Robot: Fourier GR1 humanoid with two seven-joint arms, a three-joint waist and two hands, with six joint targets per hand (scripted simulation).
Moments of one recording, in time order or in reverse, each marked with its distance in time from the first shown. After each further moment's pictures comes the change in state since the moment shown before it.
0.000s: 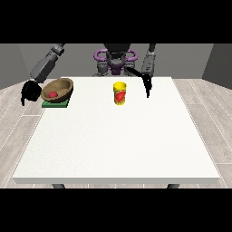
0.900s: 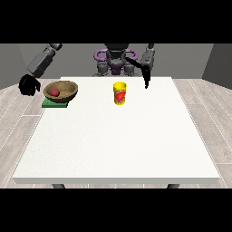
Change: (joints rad) left arm 0.115 -0.010 -0.044 -0.161 -0.028 -0.027 0.122; right arm -0.008 -0.032 0.075 0.046 0.071 0.024 0.011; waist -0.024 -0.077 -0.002
